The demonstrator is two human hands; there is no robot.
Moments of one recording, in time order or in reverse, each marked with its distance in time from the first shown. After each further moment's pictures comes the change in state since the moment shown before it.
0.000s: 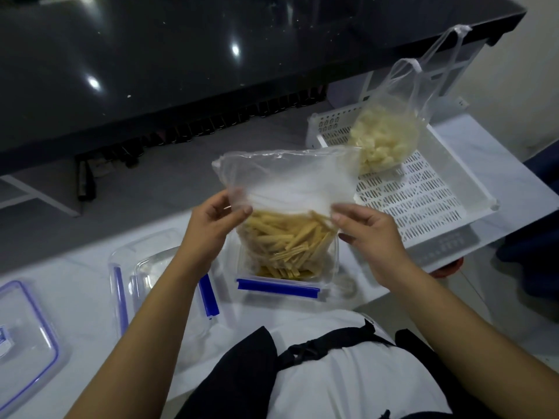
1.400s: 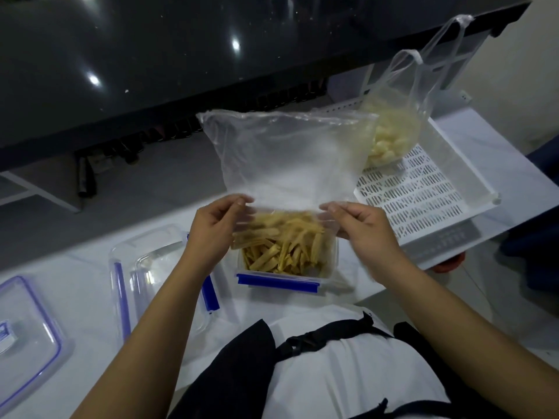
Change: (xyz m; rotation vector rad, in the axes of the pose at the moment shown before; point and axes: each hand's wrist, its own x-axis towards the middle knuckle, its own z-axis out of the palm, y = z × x) left_hand -0.005 -0.008 0.010 0.175 0.102 -0.021; right_hand -0.003 0.002 0.010 -0.051 -0.062 -0.053
